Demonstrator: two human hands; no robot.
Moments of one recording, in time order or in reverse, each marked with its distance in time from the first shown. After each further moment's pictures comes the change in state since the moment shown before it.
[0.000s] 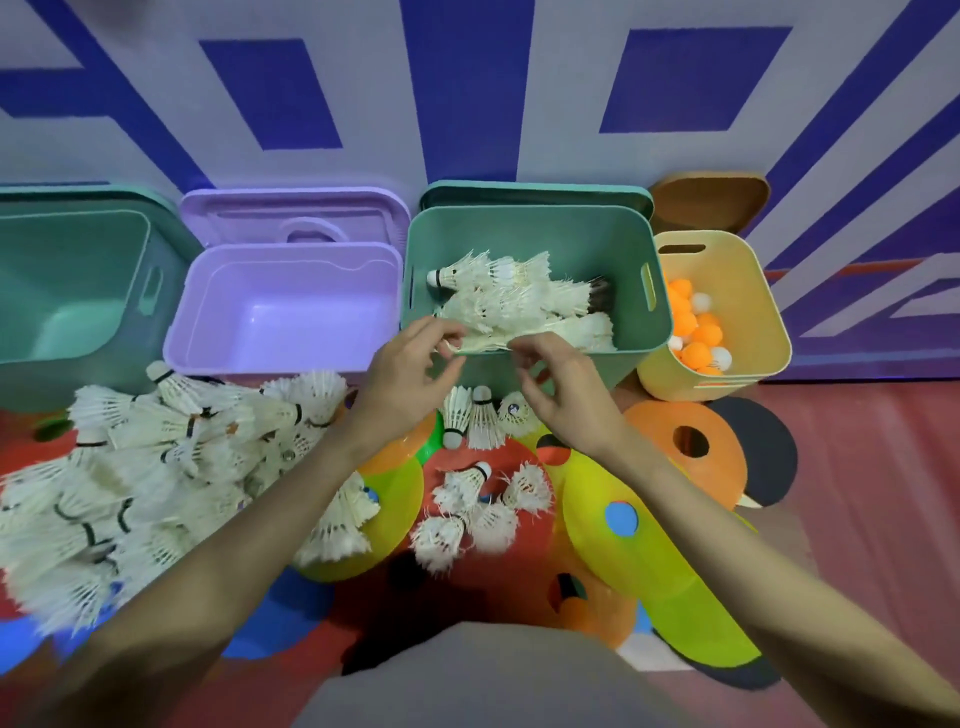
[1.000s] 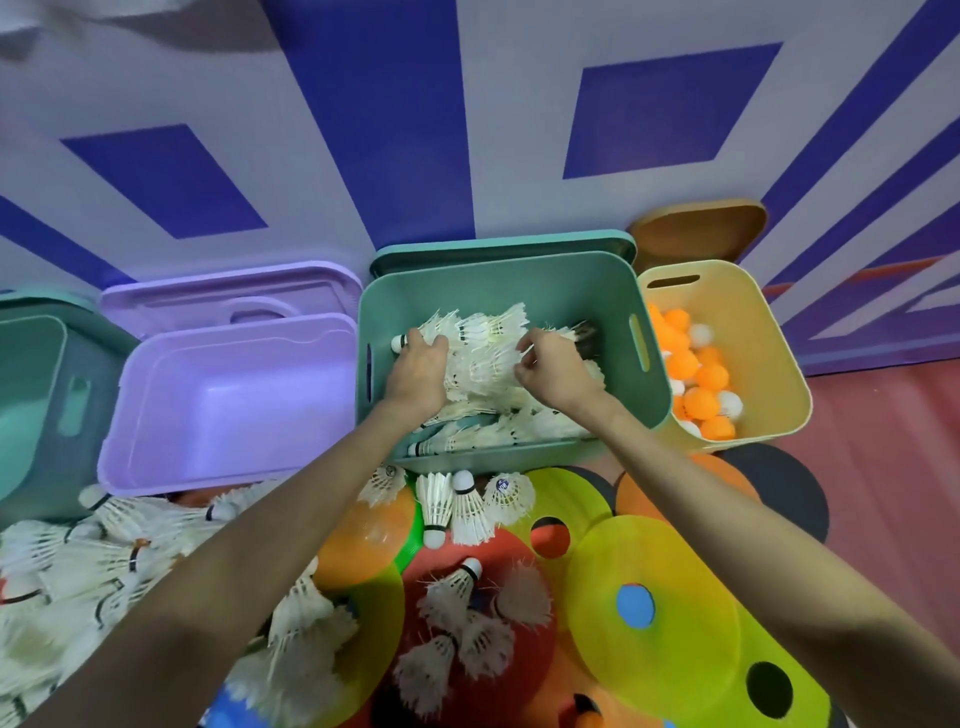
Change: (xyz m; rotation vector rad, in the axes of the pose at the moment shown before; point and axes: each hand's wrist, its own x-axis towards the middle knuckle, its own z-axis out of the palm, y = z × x) left_hand 0.143 -0.063 0.080 0.525 -0.425 -0.341; right_hand 0.123 0.106 0.008 -0.095 -0.099 0.500
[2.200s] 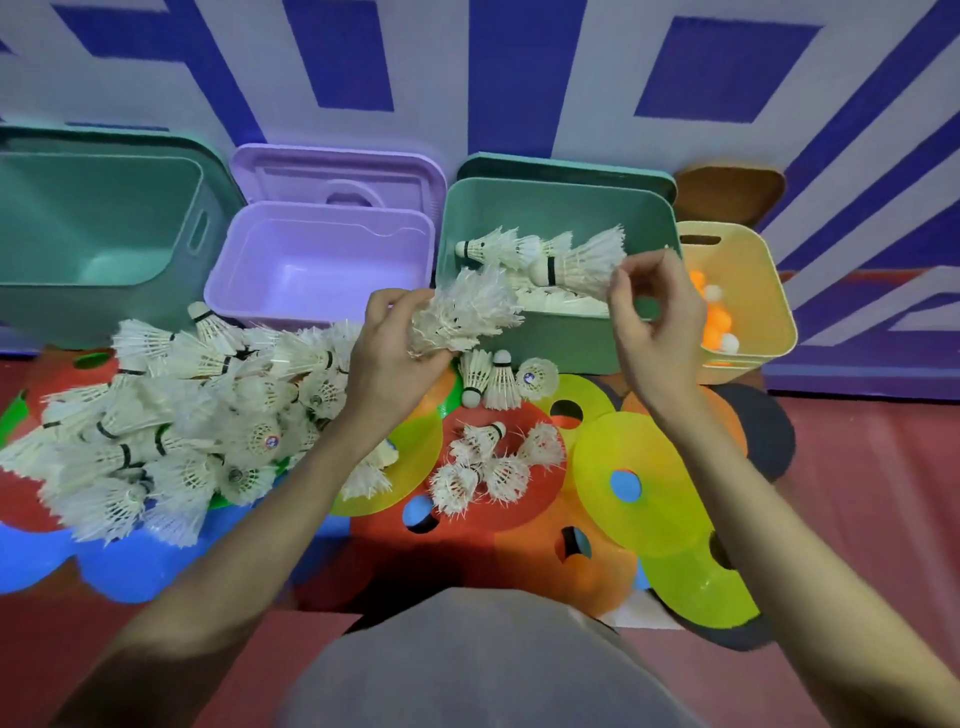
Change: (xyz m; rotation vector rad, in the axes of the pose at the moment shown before) left_hand -0.250 -0.037 -0.018 -0.617 0.576 -0.014; right_hand -0.213 -0.072 -0.043 0.402 0.601 -0.466
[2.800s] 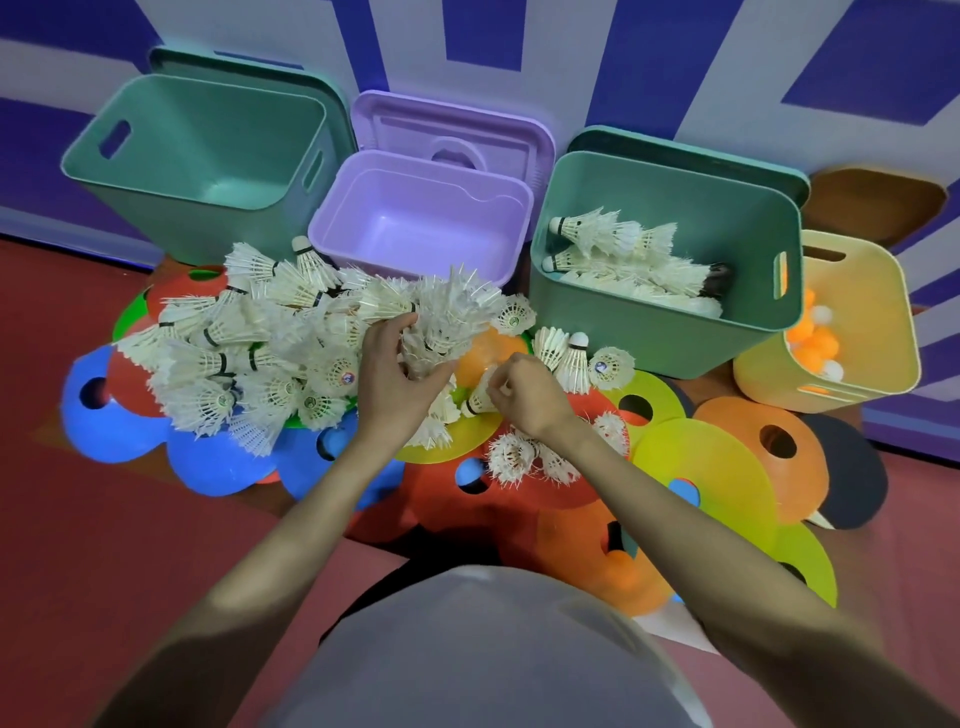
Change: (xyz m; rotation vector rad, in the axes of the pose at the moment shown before) left_hand -0.070 -0.061 -0.021 -0.190 0.212 -0.310; right_hand -0.099 0.045 0.157 -0.394 -0.972 0.021
